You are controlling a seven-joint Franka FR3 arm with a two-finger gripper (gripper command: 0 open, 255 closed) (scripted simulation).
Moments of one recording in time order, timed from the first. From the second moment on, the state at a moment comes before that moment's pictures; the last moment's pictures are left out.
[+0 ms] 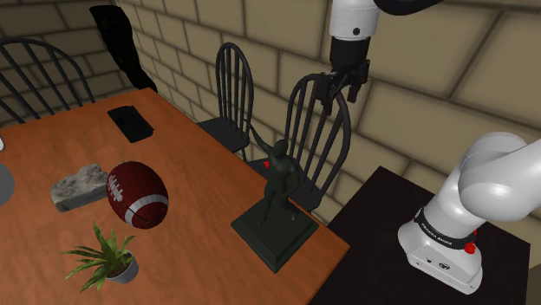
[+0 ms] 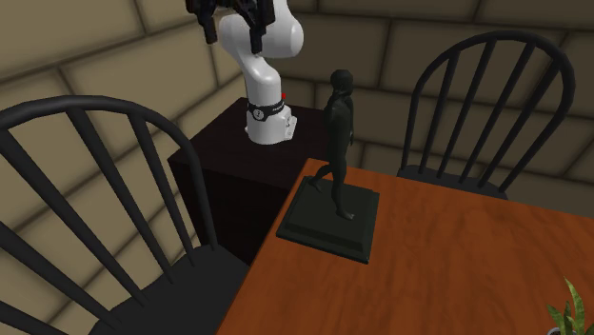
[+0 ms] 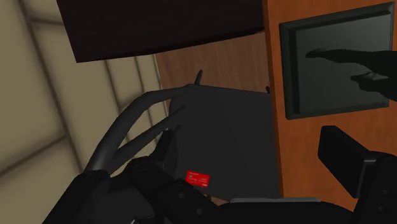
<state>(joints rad) 0.07 -0.60 0.21 -2.29 0.09 1.63 0.37</state>
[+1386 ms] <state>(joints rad) 0.13 -0.16 0.45 -2.04 0.16 1.83 0.70</state>
